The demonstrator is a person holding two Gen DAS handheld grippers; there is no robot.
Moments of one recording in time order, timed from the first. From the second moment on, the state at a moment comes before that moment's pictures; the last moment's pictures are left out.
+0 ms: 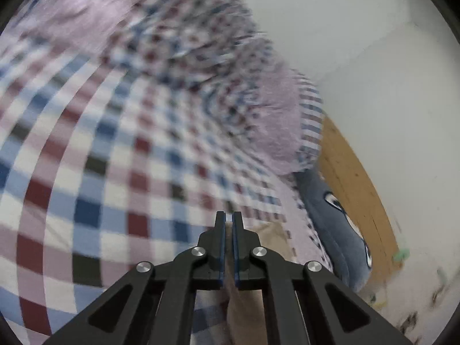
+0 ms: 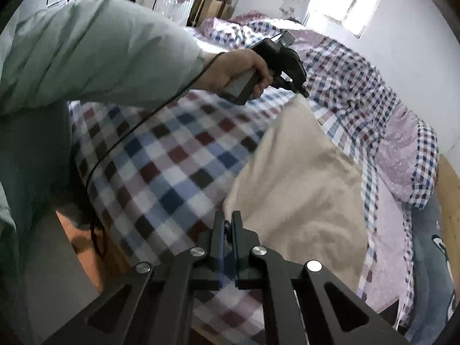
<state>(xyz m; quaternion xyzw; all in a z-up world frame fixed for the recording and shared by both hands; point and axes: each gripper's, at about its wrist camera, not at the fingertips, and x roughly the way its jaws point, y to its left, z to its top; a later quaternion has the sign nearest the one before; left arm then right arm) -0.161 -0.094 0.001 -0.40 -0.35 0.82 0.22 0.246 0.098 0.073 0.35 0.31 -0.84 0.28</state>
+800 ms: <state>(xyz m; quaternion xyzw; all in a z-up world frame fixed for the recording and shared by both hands) -0.146 -0.081 -0.020 -0.43 -0.31 0.83 0.17 0.228 0.107 0.069 0.41 0.19 -0.82 0.35</state>
